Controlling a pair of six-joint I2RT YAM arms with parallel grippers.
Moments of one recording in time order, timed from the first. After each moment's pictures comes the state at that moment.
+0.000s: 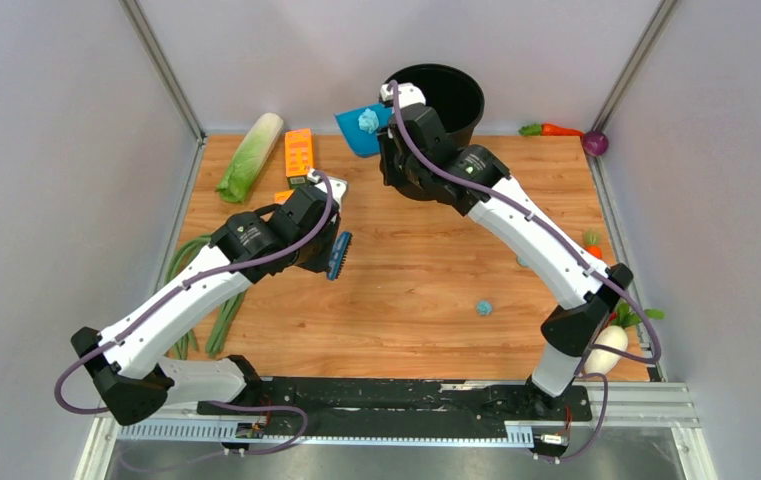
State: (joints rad) left arm -0.83 1.22 1.38 -1.09 -0.27 -0.38; right arm 0.82 1.71 1.99 -0.83 0.32 0.31
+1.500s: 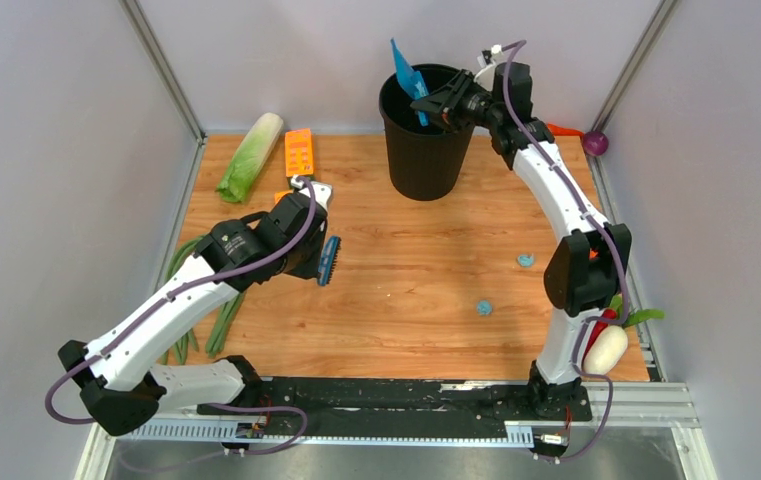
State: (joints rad) left arm -0.82 1.14 1.35 -1.14 -0.30 -0.44; right arm 0.26 1.90 1.88 -0.19 -0.57 0.96
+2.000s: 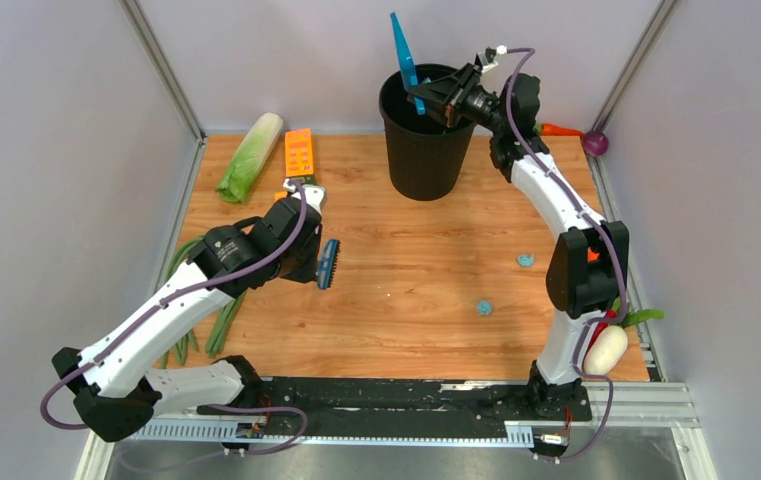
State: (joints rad) left arm -0.82 1.10 1.32 -1.14 -0.29 -0.49; right arm 0.23 1.88 1.73 0.34 -0.74 1.39
